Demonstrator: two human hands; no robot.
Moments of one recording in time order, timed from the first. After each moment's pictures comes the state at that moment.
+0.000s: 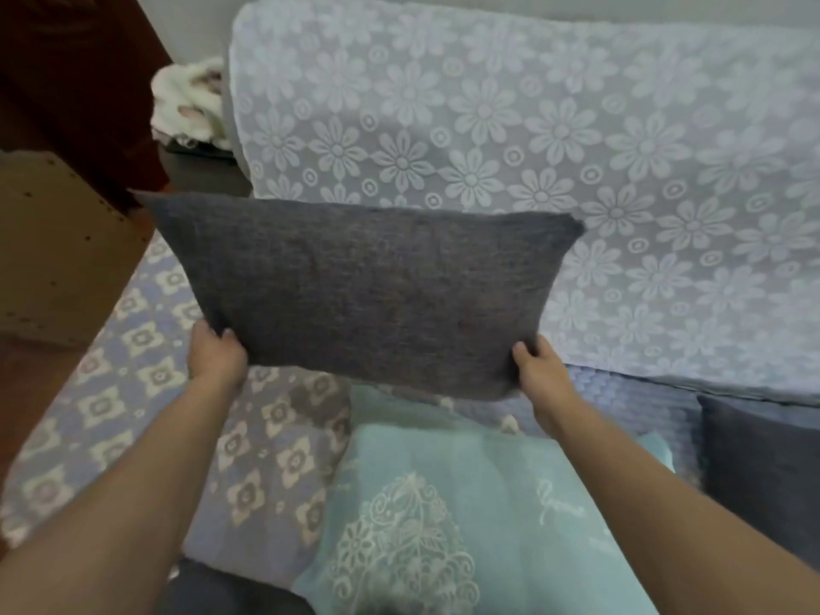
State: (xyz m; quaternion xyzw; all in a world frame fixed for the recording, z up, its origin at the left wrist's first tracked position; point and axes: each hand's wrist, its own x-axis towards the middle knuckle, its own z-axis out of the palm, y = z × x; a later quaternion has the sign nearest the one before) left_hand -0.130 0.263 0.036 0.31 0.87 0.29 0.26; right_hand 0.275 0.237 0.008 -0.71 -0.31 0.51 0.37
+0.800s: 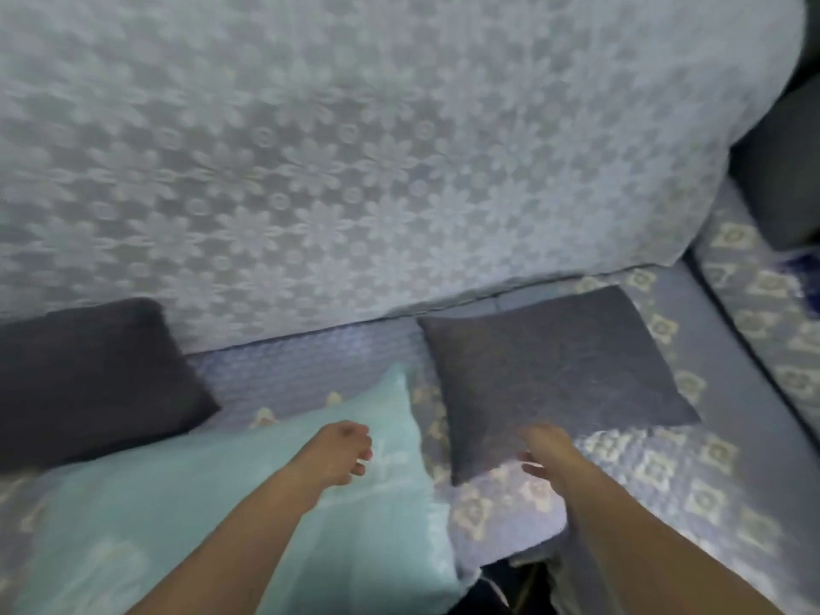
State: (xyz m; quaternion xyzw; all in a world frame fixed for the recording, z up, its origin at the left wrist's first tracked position) left_hand 0.414 0.106 -0.011 0.43 0.61 -0.06 0.66; right_hand 0.714 -0.032 -0.057 -0.85 0.01 0.48 0.23
